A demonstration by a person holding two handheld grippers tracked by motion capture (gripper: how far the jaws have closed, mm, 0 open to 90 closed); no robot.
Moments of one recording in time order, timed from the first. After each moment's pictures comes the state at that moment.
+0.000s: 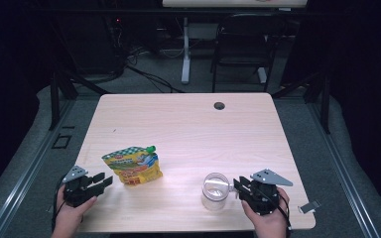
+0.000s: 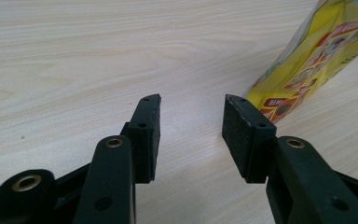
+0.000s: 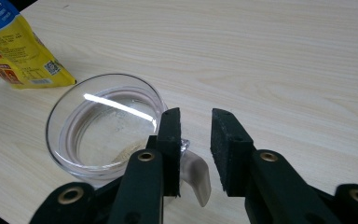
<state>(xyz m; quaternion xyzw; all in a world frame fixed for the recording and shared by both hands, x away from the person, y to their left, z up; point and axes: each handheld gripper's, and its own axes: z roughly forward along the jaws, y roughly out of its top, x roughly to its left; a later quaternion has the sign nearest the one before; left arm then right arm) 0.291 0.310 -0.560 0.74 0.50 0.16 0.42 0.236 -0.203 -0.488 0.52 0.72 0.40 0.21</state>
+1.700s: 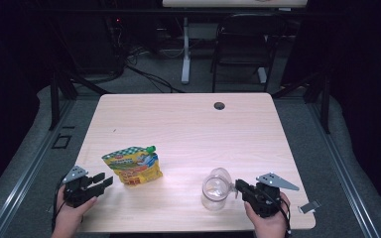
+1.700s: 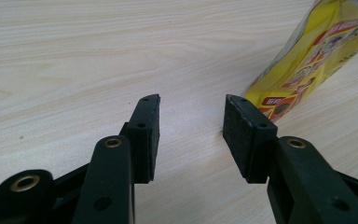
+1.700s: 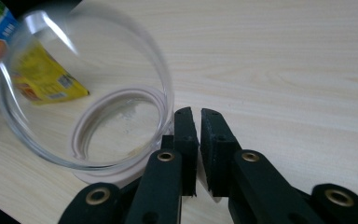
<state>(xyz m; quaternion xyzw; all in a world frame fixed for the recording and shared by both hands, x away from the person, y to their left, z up) 0.291 0.310 -0.559 0.75 0.50 0.15 0.41 0.234 -0.212 -0.504 0.55 0.69 0.45 0.17</state>
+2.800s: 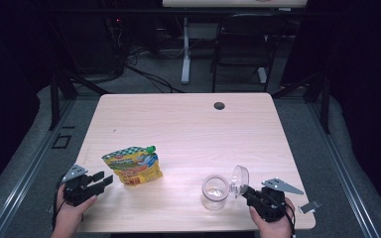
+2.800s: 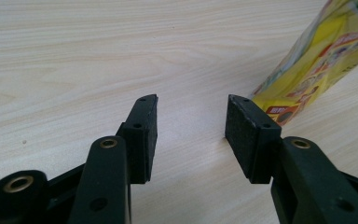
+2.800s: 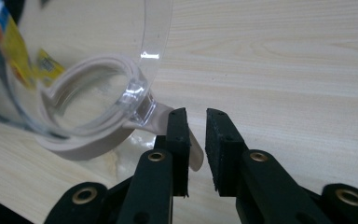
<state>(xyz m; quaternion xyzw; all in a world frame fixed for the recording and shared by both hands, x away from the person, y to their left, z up) 0.295 0.311 -0.559 0.74 0.50 0.16 0.42 0.228 -0.229 -0.521 0.57 0.68 0.43 0.15</state>
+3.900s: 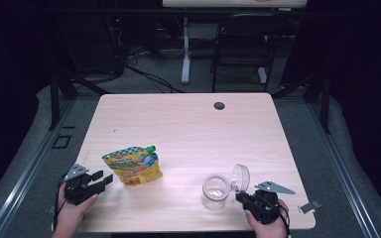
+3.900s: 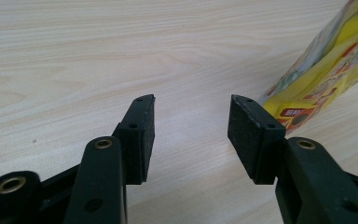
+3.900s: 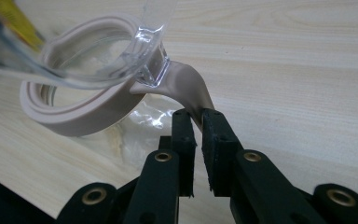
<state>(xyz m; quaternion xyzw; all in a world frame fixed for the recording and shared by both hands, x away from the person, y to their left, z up) 0.296 0.308 -0.560 0.73 0.51 0.17 0.41 0.231 -0.221 -0.539 0.56 0.70 0.41 0.12</state>
